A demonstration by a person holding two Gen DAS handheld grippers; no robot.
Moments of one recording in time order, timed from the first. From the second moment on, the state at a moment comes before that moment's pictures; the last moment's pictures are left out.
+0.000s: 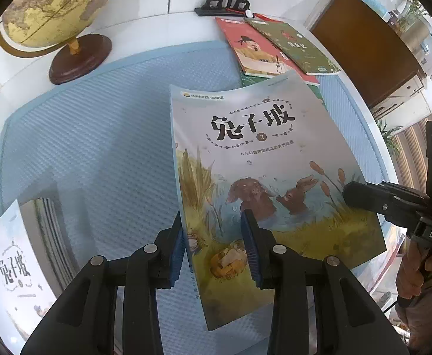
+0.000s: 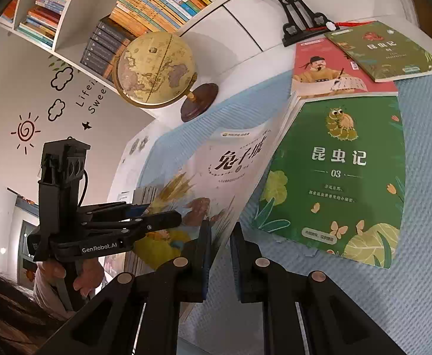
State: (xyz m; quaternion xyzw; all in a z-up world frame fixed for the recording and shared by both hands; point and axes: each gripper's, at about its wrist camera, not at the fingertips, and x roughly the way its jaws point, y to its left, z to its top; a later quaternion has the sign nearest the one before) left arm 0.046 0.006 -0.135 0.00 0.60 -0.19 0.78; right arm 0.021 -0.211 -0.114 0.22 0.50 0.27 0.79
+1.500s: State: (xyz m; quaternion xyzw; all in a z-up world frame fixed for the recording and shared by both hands) left arm -0.046 0.264 -0.087 -0.10 0.55 -0.03 0.83; right arm 0.010 0.046 -0.068 0.16 0.49 0.41 0.75
